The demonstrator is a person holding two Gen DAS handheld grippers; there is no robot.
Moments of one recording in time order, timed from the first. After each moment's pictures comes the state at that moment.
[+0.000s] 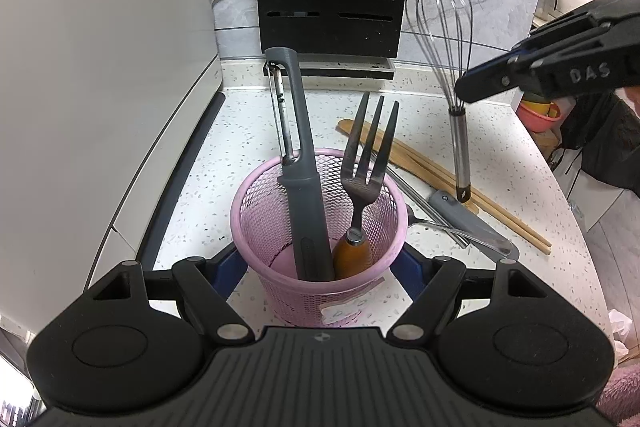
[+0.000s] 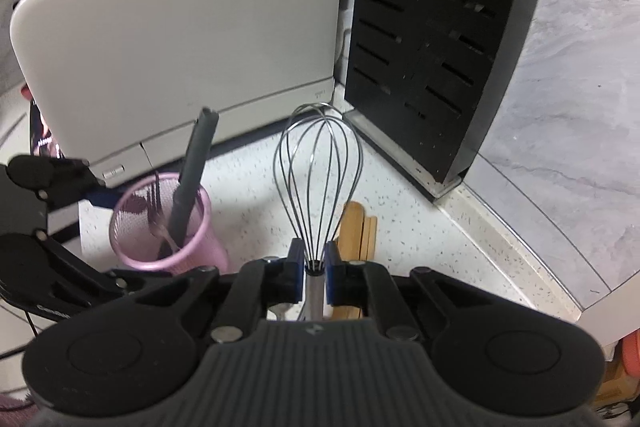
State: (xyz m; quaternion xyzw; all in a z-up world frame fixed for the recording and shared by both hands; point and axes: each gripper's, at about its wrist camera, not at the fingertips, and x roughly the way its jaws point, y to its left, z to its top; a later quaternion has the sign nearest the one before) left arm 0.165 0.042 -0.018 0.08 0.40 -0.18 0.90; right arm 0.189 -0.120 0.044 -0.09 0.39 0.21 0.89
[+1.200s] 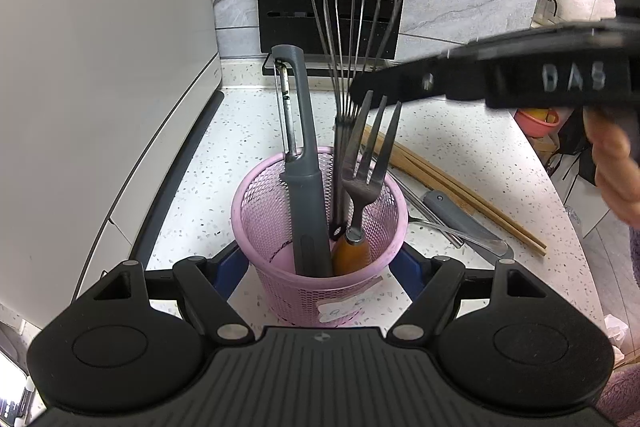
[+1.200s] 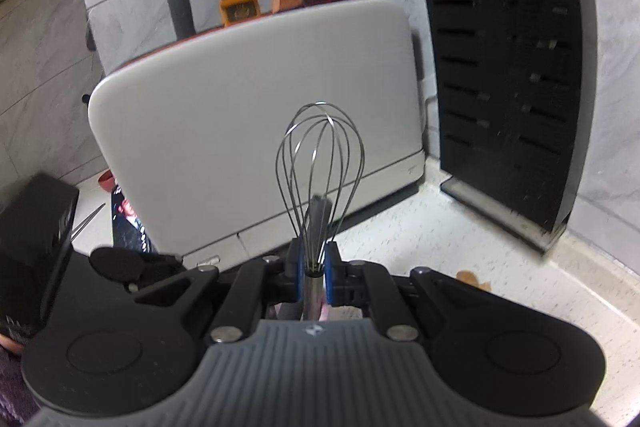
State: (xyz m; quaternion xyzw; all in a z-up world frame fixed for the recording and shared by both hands) left arm 0.161 0.043 -0.019 0.07 0.40 -0.18 0.90; right arm 0.185 -0.088 0.032 0.02 0.29 0.32 0.90
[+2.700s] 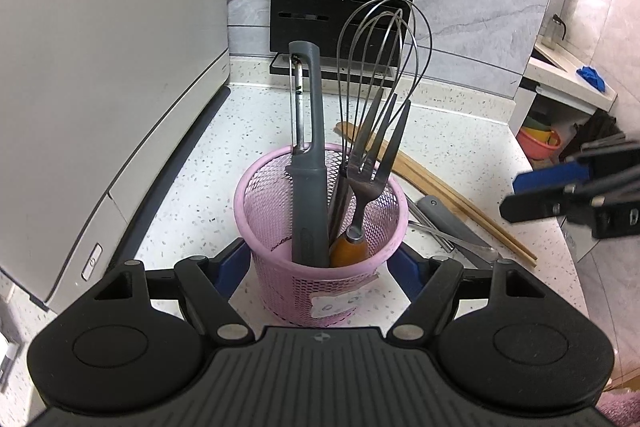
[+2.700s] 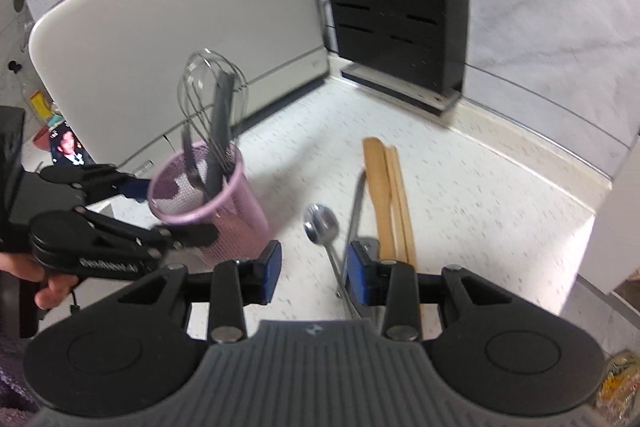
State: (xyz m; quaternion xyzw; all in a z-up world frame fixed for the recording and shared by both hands) left arm 0.150 0.050 -0.021 0.03 0.39 -0.17 0.91; right arm 0.129 -0.135 0.011 0.01 0.41 0.17 0.89
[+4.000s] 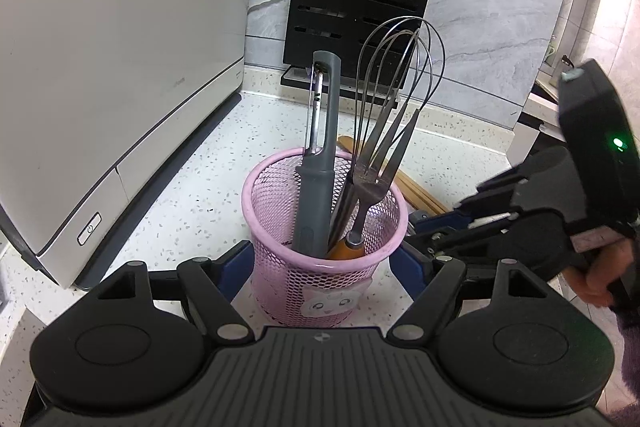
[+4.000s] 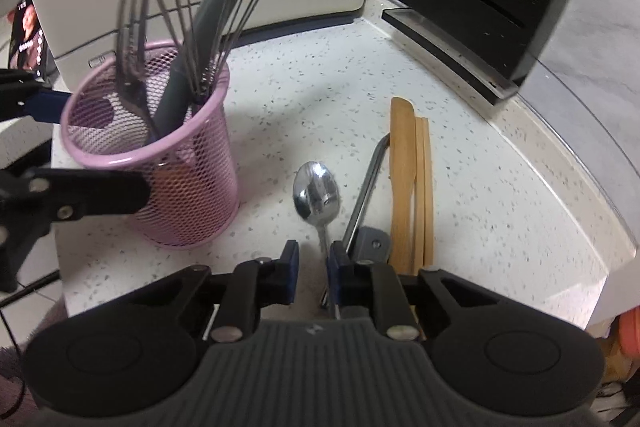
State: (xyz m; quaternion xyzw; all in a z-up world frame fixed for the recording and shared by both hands) left arm 0.129 0.049 -0.026 -0.02 0.35 -0.15 0.92; right arm 0.181 -0.077 -0.051 -0.16 0.45 0.19 0.86
